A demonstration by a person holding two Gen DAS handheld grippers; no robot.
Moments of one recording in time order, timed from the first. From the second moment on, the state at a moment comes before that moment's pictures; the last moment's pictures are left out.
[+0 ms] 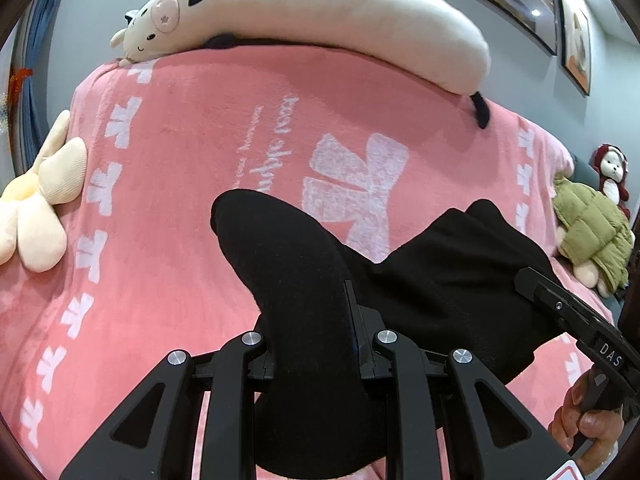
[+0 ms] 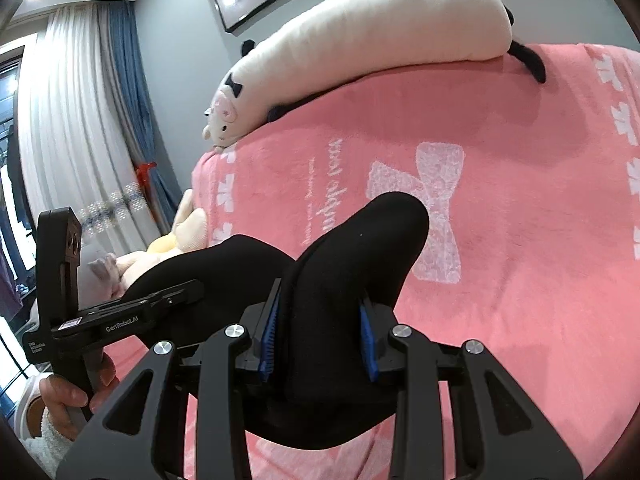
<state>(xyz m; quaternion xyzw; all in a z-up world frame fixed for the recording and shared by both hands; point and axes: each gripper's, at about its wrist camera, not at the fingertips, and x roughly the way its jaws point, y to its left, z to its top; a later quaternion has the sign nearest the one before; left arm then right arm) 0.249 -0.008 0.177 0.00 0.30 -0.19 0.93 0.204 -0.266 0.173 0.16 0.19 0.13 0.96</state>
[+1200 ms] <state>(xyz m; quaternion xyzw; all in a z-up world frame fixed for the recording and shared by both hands) 0.390 -0.037 -0.043 0.07 0.46 -0.08 0.88 0.357 -0.288 -0.044 0.10 0.43 0.00 0.90</state>
